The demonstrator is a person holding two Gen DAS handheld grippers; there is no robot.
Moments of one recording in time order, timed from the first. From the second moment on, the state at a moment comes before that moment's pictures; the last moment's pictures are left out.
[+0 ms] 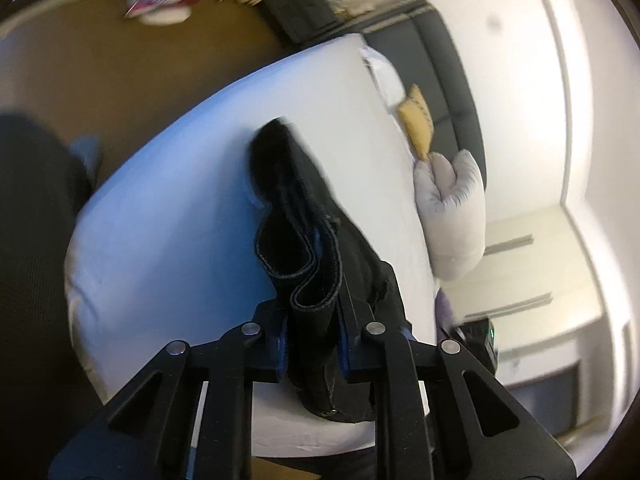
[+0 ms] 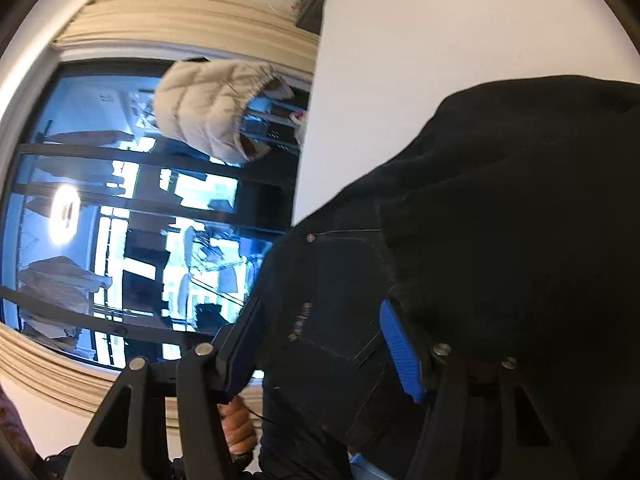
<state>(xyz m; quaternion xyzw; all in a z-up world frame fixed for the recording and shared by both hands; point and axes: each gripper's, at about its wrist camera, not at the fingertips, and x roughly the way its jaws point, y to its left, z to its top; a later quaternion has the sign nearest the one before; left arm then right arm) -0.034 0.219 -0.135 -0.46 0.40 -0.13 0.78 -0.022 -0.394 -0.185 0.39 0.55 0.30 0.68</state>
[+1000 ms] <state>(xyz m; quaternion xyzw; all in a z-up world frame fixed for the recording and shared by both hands) 0.011 -0.188 -0.043 0.00 0.42 -0.37 0.83 -0.073 -0.561 -0.196 0.53 0.44 0.28 0.66</state>
